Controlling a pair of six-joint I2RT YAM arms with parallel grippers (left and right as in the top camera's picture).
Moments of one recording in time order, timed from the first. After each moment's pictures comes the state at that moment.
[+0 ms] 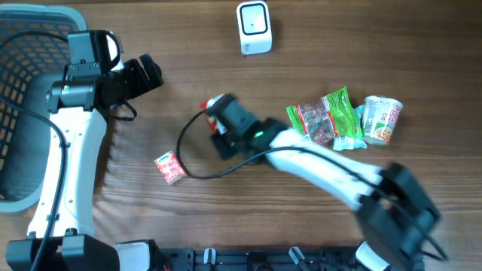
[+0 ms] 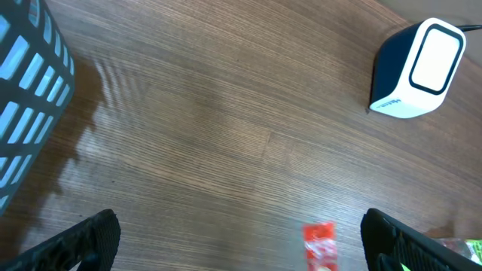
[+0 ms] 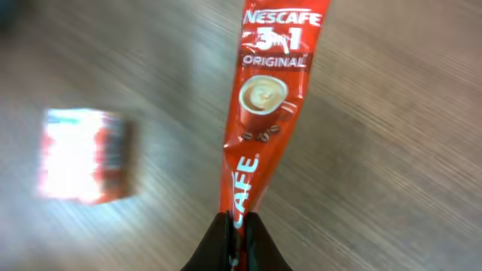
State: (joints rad) left arm 0.07 1.49 1.34 -0.81 0.14 -0.36; right arm 0.81 1.76 1.22 -0.45 -0.09 0.24
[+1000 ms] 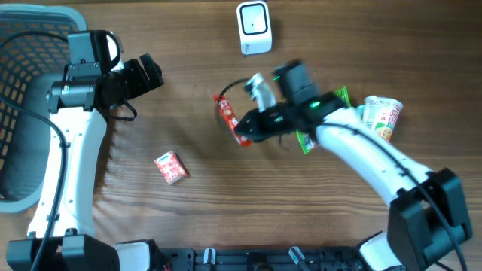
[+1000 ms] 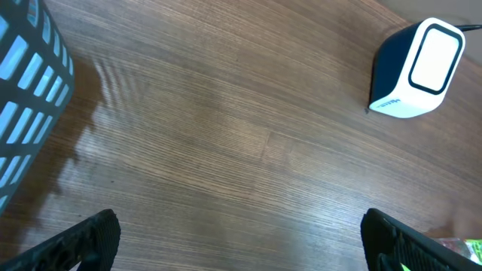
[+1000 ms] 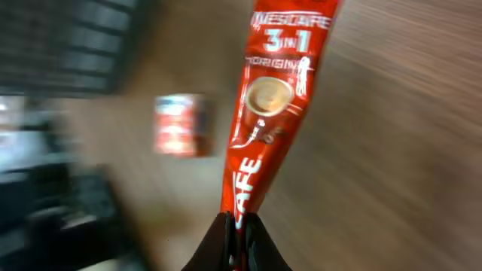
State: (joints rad) left arm 0.07 1.49 1.34 -0.81 0.13 -0.36; right arm 0.55 1.68 1.17 -0.53 -0.57 0.22
